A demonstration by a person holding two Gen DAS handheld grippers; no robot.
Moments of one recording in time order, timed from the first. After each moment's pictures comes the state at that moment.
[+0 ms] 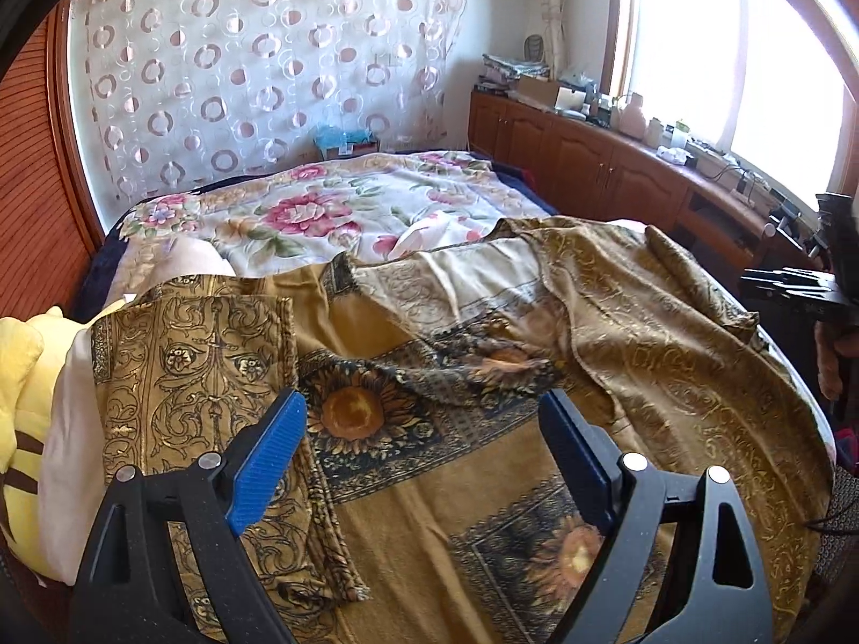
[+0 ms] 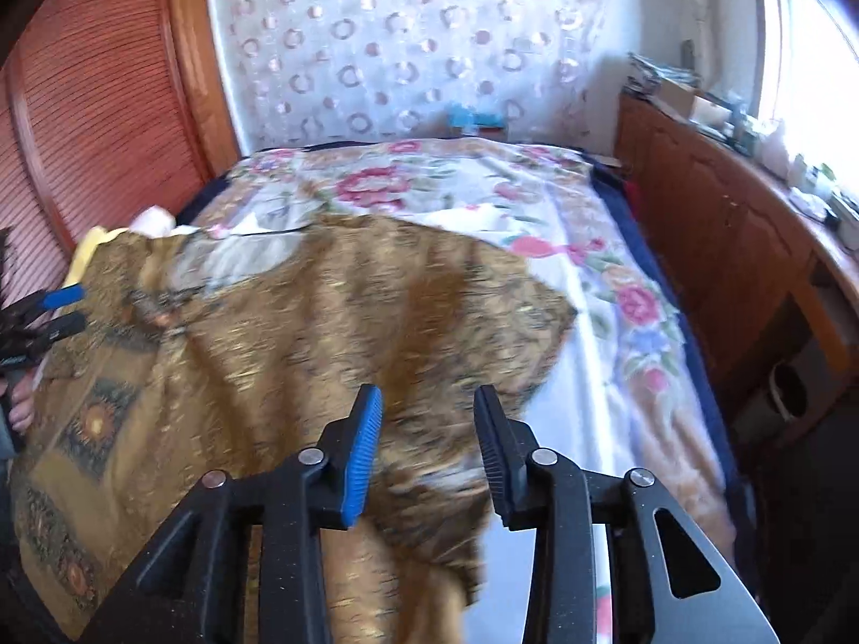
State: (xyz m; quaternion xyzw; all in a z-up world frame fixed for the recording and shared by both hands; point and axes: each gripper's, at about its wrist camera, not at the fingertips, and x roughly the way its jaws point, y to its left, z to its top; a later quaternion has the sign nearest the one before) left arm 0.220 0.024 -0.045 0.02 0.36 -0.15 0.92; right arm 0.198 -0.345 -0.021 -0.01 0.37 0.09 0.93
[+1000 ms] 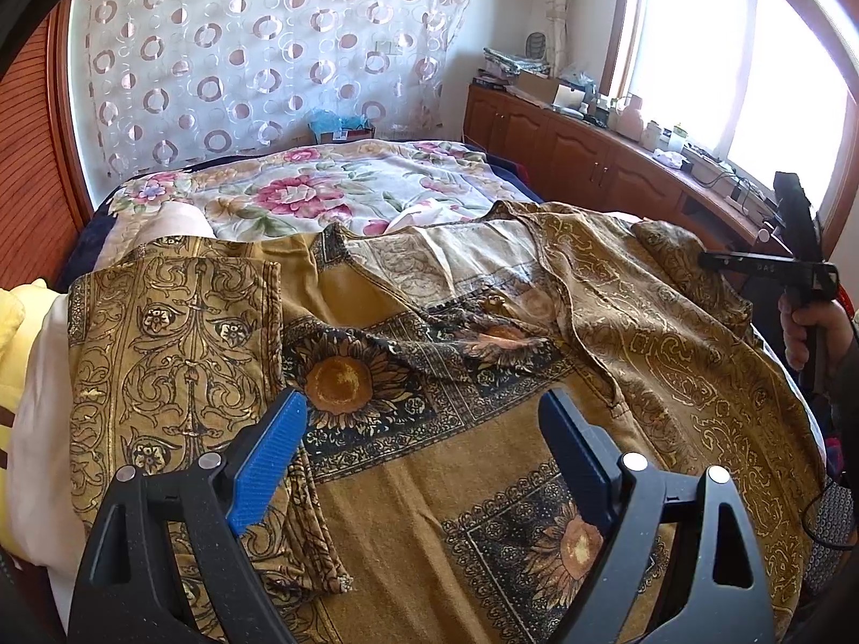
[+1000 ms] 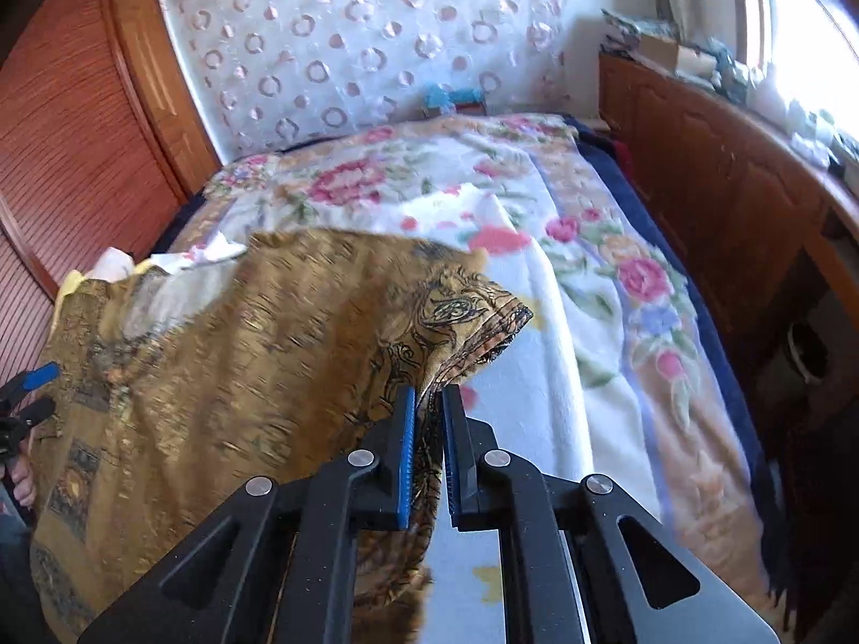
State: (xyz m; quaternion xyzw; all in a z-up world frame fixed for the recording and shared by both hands) left arm 0.220 0.030 -0.061 0.00 0.37 -0.16 0.91; right arm 0.266 -0.367 -0.034 0.05 0.38 0.09 0.92
